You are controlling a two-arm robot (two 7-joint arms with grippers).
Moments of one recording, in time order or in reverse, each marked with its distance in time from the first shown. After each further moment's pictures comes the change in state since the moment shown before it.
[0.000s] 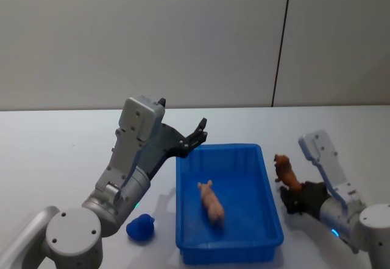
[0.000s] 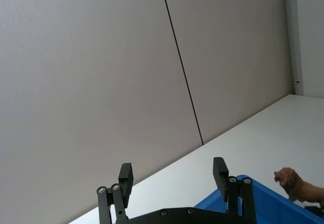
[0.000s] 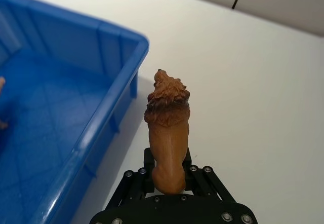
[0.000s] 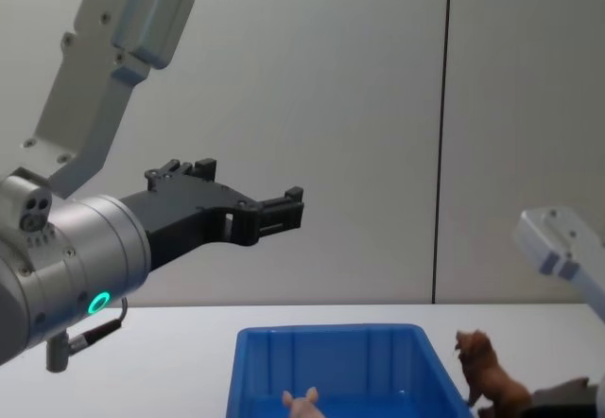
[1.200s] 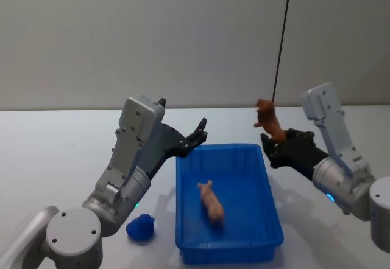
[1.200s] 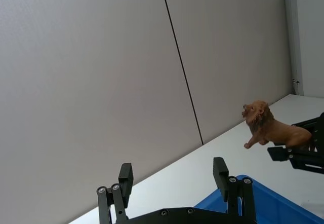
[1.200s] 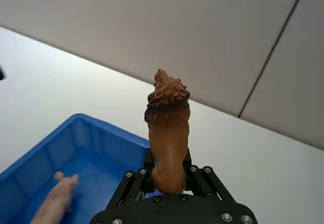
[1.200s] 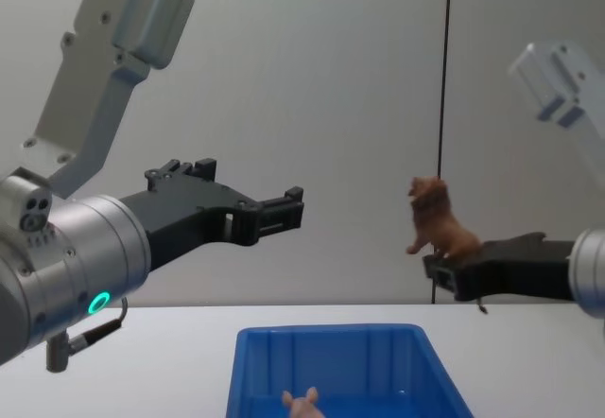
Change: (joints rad) left arm 0.000 0.000 0.000 0.000 0.000 0.000 0.000; right arm 0.009 0.002 0.010 -0.169 0.016 -0.147 0.066
